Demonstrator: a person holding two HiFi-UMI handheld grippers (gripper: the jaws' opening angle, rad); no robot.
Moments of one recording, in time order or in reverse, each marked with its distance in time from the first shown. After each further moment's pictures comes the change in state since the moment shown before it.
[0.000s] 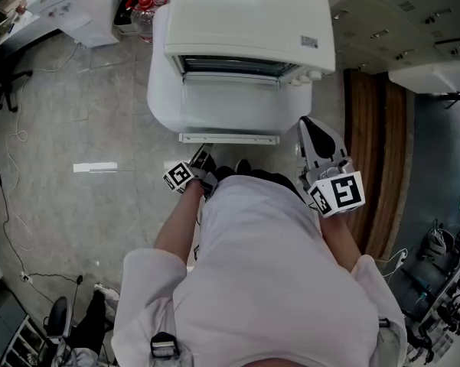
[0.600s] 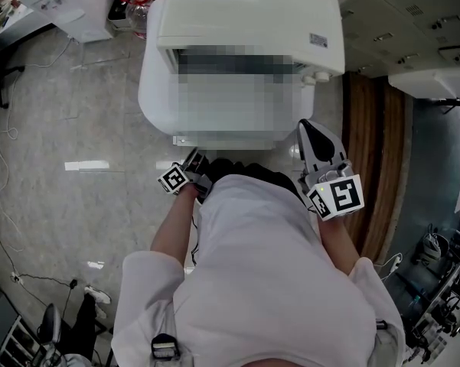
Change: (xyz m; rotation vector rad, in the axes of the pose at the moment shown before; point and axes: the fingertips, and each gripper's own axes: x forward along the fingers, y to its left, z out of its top) left arm 0.008 0.037 0.001 0.047 -0.028 -0.073; right arm 0.017 -0.006 -0.042 -0.019 0.023 0.012
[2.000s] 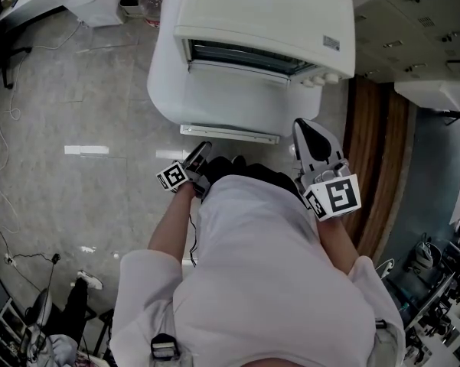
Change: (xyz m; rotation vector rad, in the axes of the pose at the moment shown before) left arm -0.032 0.003 -0.015 0.002 0.066 0.065; right arm 0.011 0.030 0.013 -0.022 0.024 0.088
